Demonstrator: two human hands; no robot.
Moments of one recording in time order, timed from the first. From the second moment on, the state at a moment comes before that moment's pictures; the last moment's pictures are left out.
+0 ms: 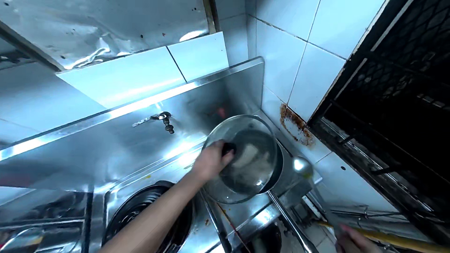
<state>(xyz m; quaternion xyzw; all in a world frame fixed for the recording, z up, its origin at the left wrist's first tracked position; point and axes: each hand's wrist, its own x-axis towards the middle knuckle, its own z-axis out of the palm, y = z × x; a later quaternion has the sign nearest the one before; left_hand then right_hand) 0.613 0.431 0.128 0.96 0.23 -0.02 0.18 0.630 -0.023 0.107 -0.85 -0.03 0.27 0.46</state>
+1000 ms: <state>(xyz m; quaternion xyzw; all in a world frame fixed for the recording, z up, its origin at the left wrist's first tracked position) 0.410 0.403 0.138 0.76 0.38 0.27 0.45 0.833 0.137 0.081 -0.83 -0.12 0.51 0.20</state>
